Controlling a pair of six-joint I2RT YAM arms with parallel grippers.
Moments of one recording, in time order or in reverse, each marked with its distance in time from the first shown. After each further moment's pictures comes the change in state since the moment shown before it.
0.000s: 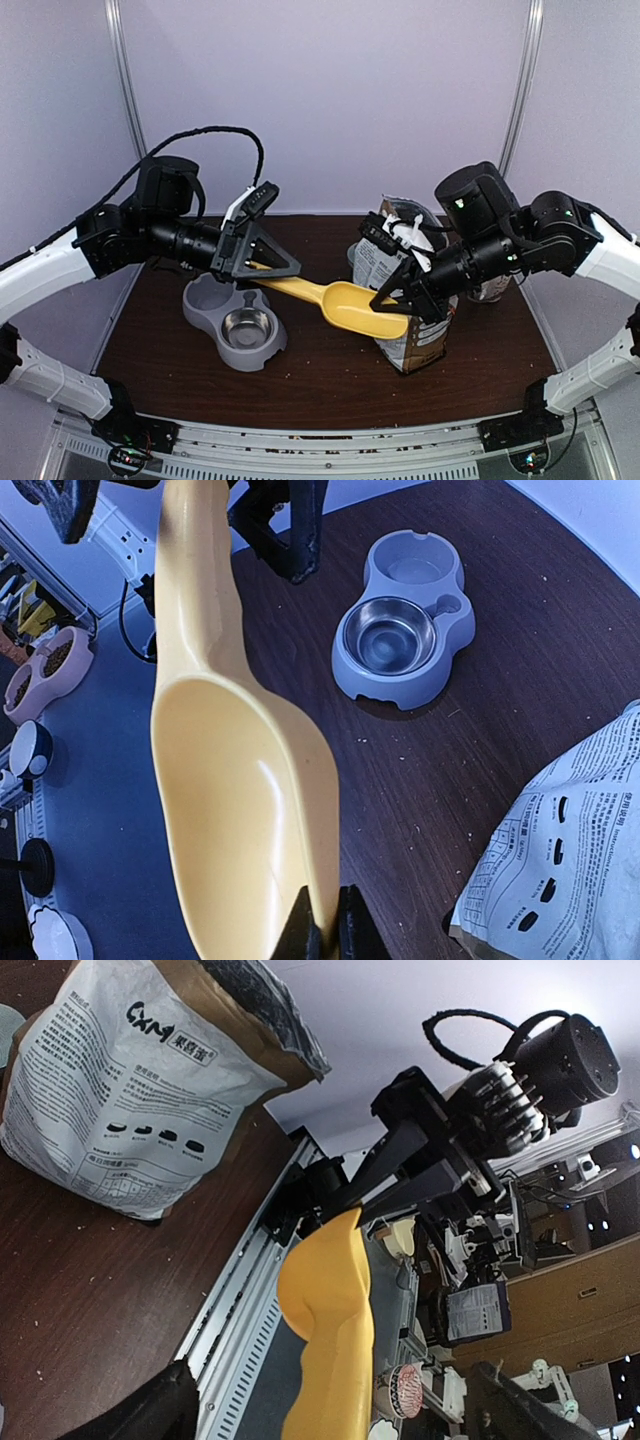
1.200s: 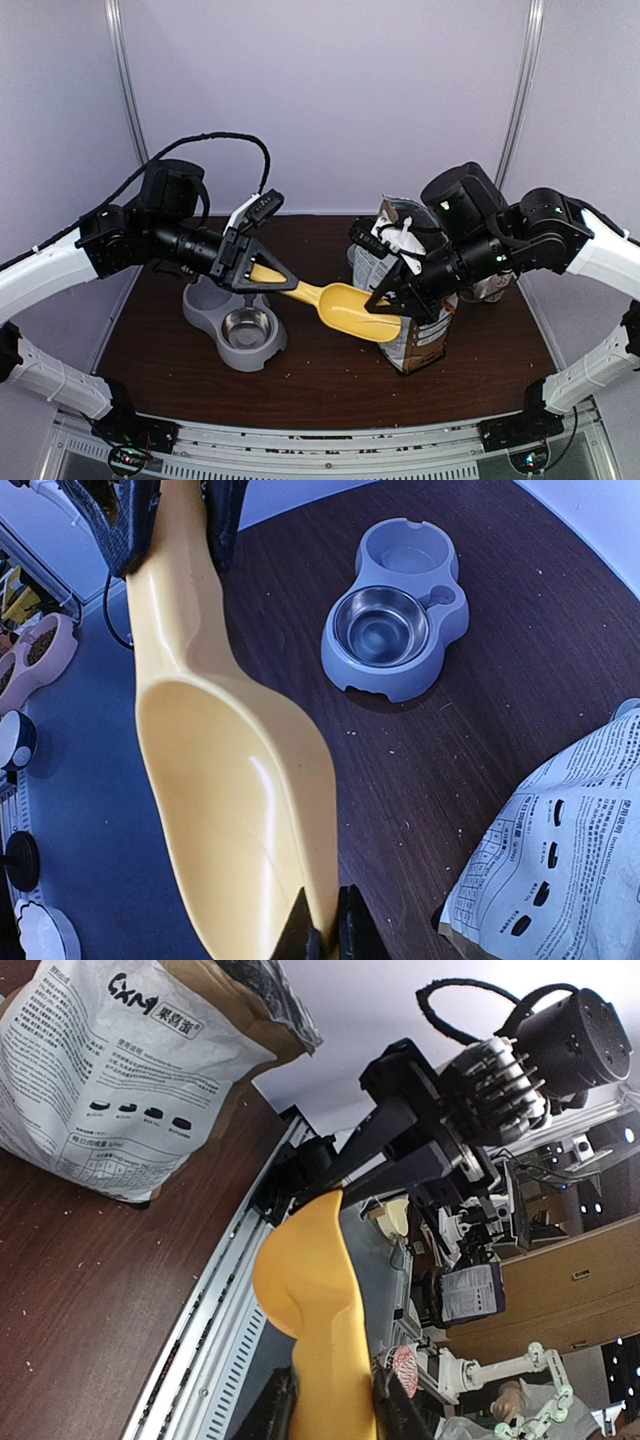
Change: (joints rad) left arm -0.012 0.013 -0.001 -0.032 0.034 0.026; right arm 0.010 0.053 0.043 -0.037 0.056 -0.008
